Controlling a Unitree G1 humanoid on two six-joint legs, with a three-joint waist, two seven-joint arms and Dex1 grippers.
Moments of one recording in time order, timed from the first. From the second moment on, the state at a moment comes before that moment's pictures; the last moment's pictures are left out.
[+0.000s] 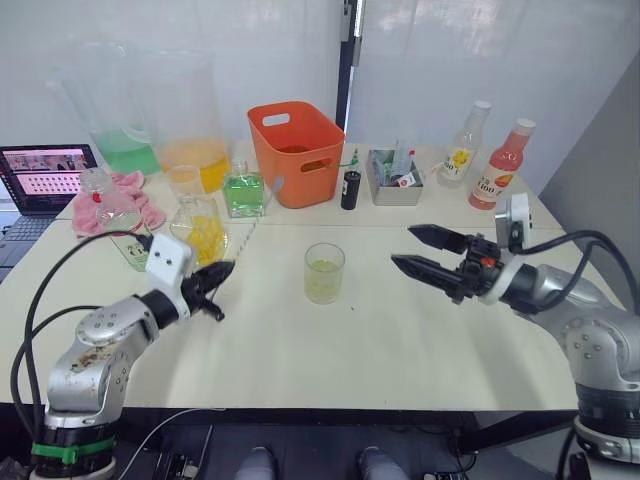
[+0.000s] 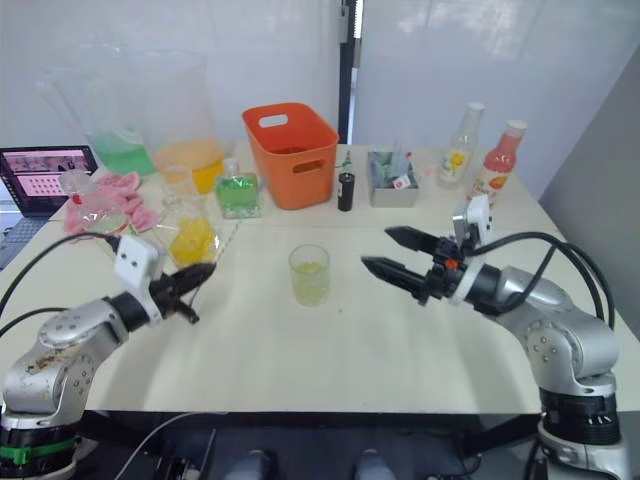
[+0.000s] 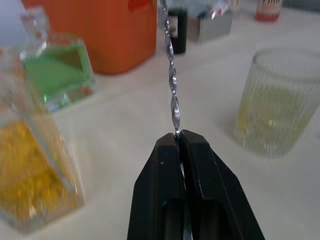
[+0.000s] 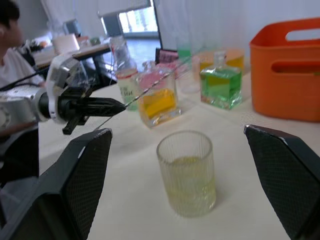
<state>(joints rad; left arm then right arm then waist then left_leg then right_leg) -0.28 0.56 0.27 -0.34 -0.45 0.59 -0.61 -0.46 -0.62 -0.23 -0.29 0.88 0.73 0.78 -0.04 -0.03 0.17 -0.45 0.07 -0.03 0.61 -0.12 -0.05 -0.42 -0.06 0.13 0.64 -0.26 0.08</state>
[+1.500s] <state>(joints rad) -0.47 0.55 0.02 -0.43 -0.49 0.63 -0.60 -0.80 -0.10 -0.28 -0.12 1.24 0.99 -0.04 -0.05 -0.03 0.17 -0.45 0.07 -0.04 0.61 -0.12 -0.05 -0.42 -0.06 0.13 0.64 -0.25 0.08</state>
